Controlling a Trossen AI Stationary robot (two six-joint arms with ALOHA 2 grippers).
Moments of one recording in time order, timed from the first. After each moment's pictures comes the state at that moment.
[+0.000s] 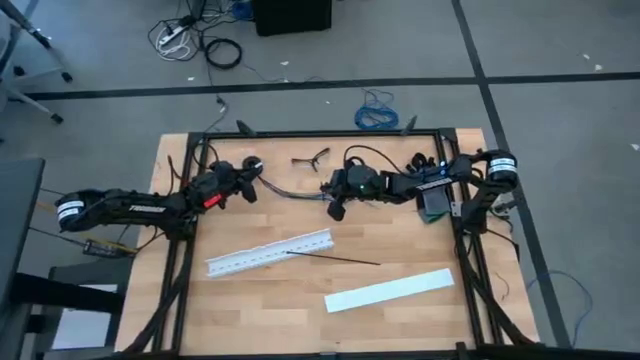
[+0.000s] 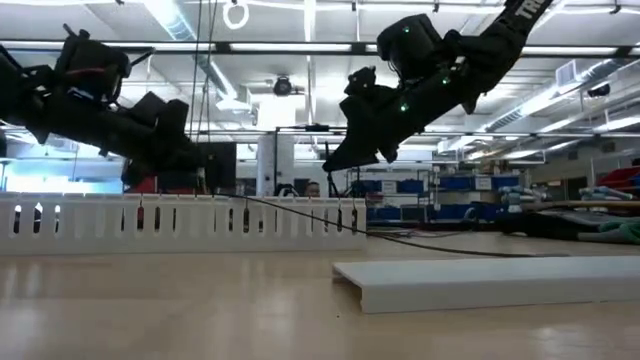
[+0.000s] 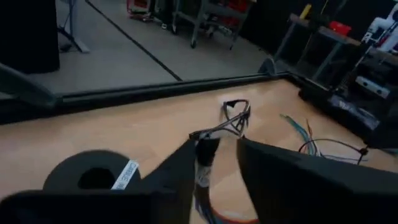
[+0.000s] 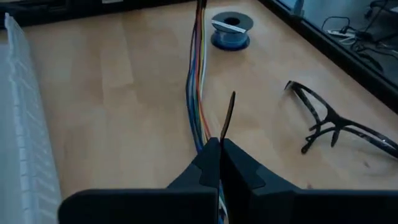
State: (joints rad) left arm 0.43 0.97 0.02 0.77 -0.32 -0.42; right arm -0.16 1.72 0.85 0.42 0.17 0.07
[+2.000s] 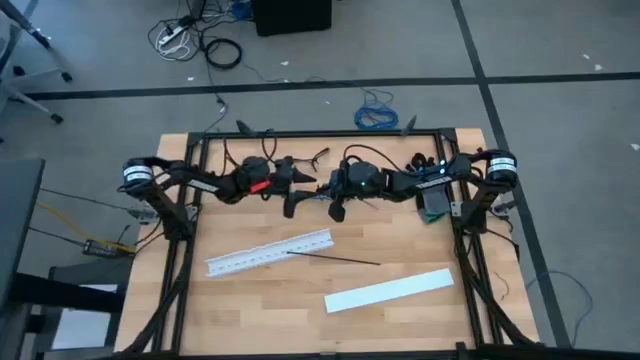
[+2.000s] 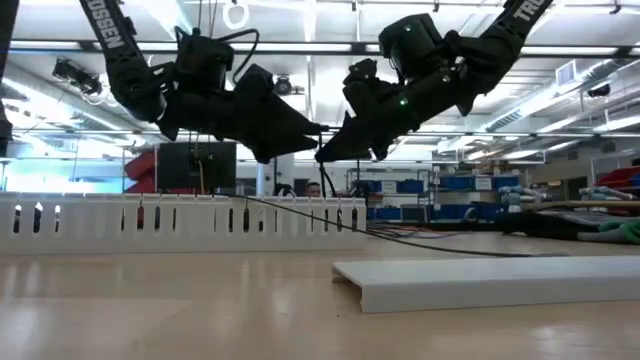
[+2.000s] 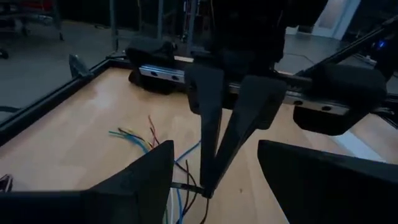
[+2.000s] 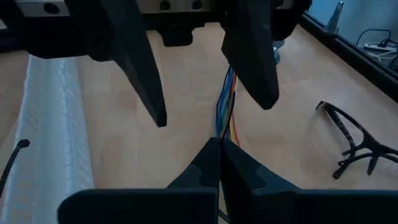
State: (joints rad) left arm 0.33 1.62 0.55 0.92 0.28 -0.08; right arm -0.17 1.71 0.85 0.48 0.03 0.06
